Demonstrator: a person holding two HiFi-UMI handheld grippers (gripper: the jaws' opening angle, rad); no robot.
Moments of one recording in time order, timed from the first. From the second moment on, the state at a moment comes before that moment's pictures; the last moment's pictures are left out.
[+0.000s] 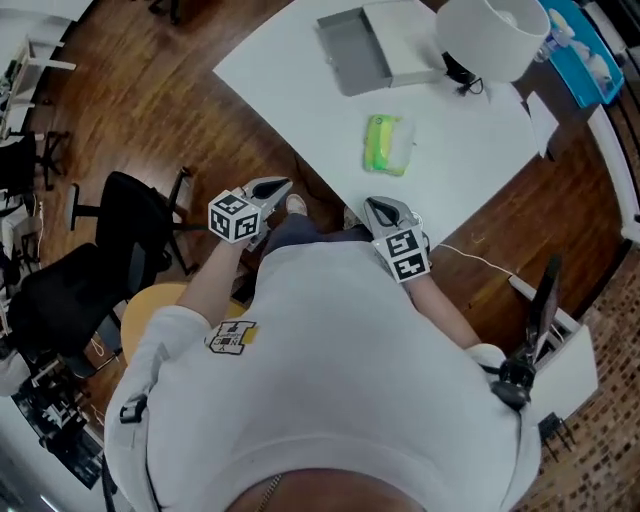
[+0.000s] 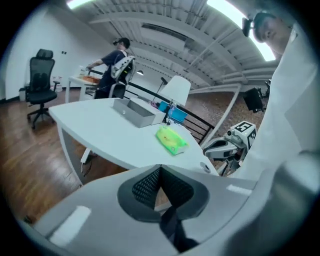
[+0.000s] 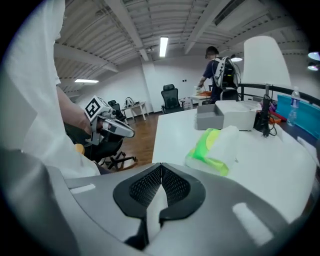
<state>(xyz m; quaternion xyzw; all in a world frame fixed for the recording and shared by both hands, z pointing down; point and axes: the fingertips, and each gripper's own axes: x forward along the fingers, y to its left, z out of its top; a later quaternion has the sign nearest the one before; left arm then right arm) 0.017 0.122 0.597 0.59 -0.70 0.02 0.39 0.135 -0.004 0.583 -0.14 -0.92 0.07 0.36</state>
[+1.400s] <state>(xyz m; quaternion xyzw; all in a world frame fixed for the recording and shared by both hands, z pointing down) -0.146 -0.053 0.609 0.86 -0.37 0.19 0.28 0.073 -0.097 0.656 0.31 -0.81 0.11 0.49</state>
